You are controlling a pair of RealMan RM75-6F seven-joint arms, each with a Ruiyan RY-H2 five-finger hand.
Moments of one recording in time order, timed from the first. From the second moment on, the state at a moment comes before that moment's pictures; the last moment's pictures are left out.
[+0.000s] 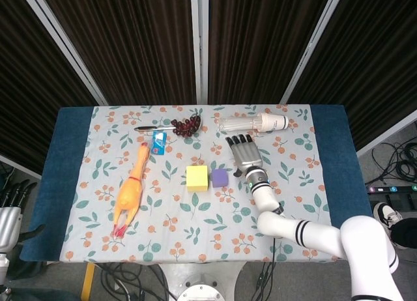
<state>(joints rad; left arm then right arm) -0.04 -1.17 -0.03 -1.50 1.46 1.48 0.00 1.08 -1.73 0.26 -1.22 -0.41 0.84 -0.72</state>
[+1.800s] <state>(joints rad) -0.04 -1.16 -0.03 -1.49 1.45 1.47 0.00 1.08 -1.87 0.27 -1.07 -0.60 0.78 -0.57</state>
